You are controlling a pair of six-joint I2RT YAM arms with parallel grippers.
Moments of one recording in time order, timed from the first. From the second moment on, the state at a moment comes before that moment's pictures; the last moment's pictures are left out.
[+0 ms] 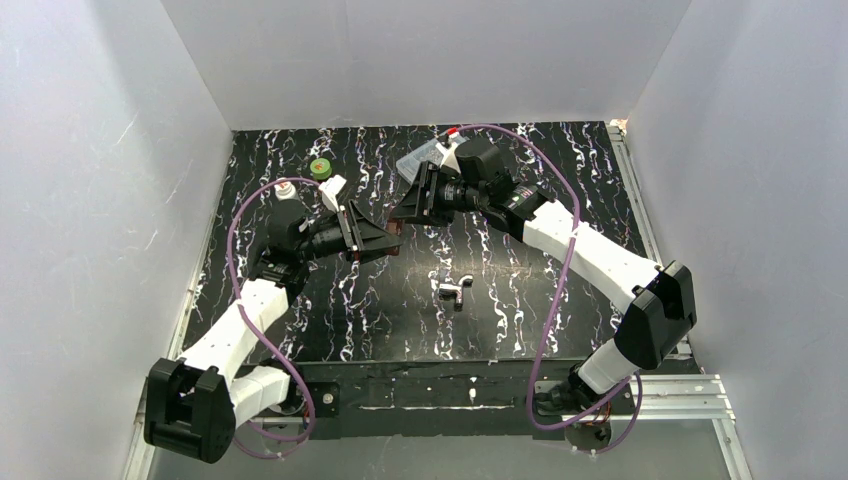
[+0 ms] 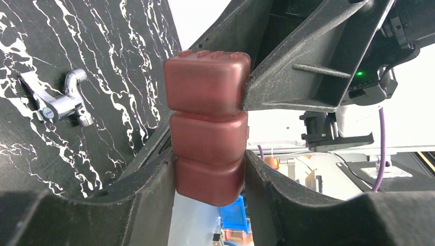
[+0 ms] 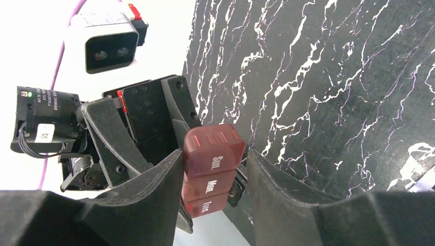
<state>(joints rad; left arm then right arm) -0.27 1.08 0.66 0.21 0.94 -1.11 0.75 1.56 1.42 -0.35 -0.39 0.88</state>
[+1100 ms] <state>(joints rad) -0.26 1.09 0.68 0.36 0.97 -1.27 0.73 1.51 1.42 -0.30 -0.38 0.89</state>
